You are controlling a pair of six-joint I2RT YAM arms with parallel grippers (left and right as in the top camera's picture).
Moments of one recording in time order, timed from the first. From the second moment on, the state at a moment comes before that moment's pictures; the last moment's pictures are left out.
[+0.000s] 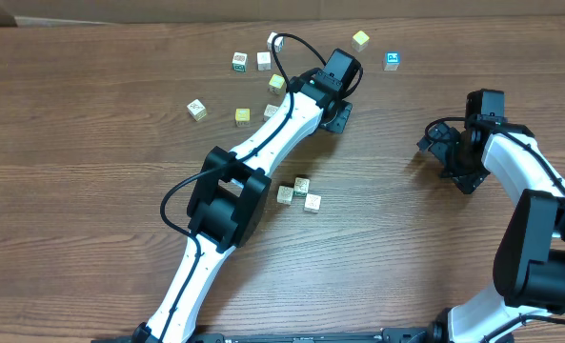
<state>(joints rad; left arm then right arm) -0.61 2.51 2.18 -0.81 -0.06 -0.21 -0.17 1.82 1.13 -0.64 -0.05 0.66</state>
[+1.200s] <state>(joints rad) -0.47 1.77 1.98 -1.68 0.00 -0.10 -0.17 1.82 1.13 -0.64 -0.05 0.66</state>
